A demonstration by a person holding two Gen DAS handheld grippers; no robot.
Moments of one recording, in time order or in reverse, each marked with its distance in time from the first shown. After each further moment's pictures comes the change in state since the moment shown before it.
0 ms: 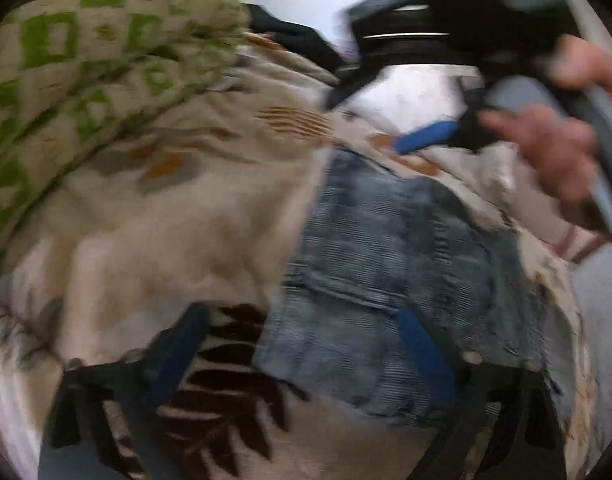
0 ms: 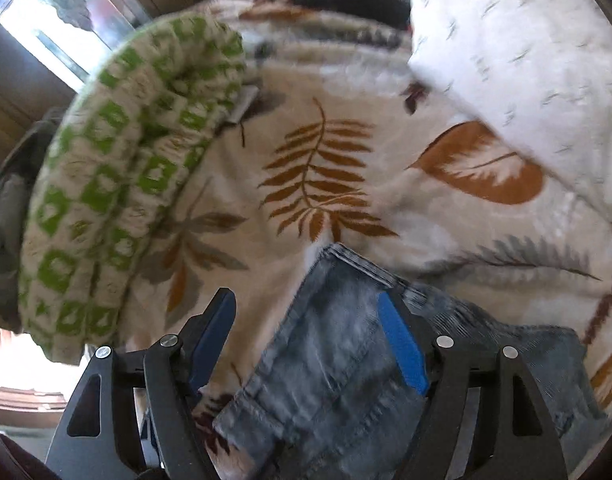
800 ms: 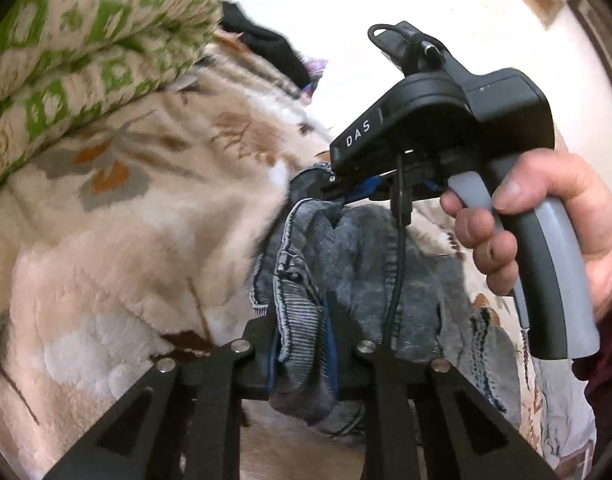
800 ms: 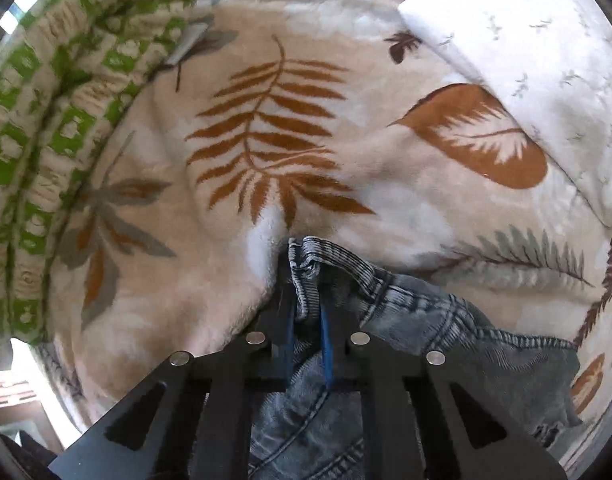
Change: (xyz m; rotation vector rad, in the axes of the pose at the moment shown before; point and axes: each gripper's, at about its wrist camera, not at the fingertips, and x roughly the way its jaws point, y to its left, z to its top) left arm -0.008 -0.003 0.012 -0.111 -0.034 -0.187; right arm 0.046 -0.013 -0.008 -0.036 0.096 -0.183
